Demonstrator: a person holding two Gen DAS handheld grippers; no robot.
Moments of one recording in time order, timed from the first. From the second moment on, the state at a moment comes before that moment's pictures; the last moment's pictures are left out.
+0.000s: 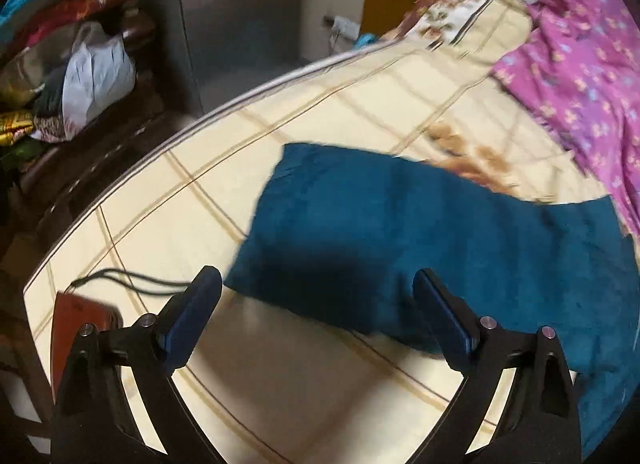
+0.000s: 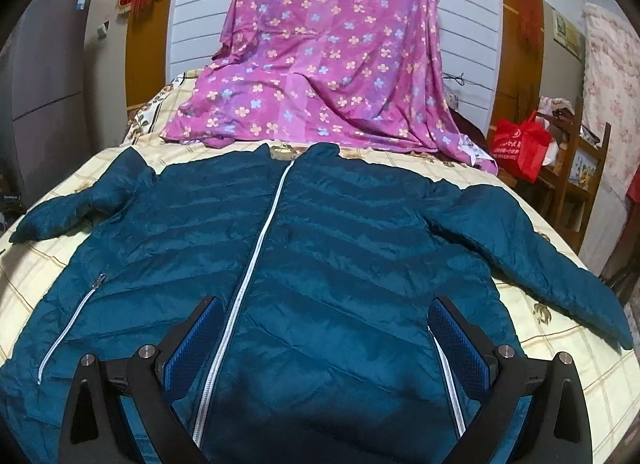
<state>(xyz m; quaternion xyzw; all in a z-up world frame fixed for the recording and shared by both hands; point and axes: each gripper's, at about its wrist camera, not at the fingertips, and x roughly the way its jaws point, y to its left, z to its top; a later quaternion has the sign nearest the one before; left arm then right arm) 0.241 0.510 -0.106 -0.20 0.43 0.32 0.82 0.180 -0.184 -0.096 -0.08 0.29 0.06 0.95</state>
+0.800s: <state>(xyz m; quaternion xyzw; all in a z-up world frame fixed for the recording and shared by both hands) 0.250 0.509 -0.123 -0.20 0.40 0.22 0.86 0.193 -0.180 -0.101 -0.08 0.31 0.06 0.95</state>
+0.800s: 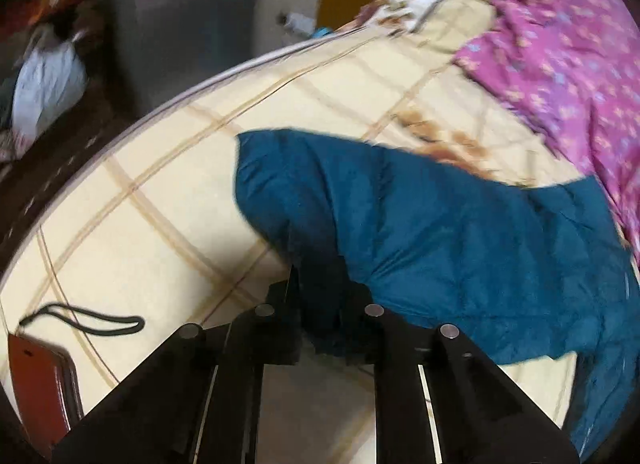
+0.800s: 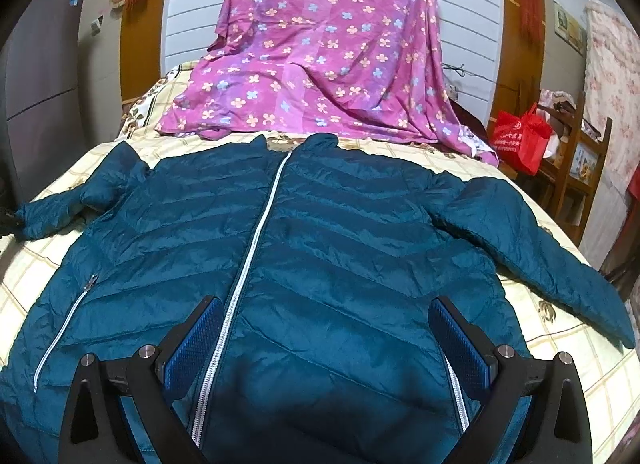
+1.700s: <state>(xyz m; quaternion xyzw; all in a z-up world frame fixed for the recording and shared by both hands) 0.346 0.228 0.032 -0.22 0.26 -0.04 0.94 0.191 -0.240 -0.101 -0.05 0.35 0.03 0.93</state>
